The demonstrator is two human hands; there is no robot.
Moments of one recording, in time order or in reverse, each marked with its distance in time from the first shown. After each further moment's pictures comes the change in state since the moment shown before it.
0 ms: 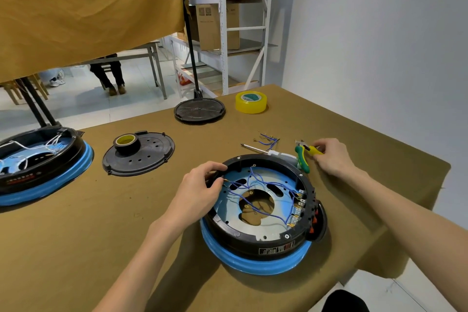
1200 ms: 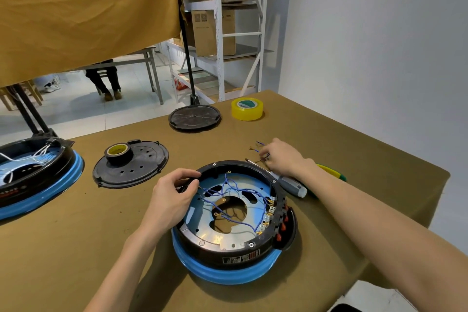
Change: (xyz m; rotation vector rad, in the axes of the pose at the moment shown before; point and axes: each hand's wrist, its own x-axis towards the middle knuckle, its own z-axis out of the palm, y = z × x) left_hand 0.013 -0.026 -0.021 -0.080 0.170 -0.044; right_hand 0.023 -0.088 0.043 -0.351 -0.266 -0.366
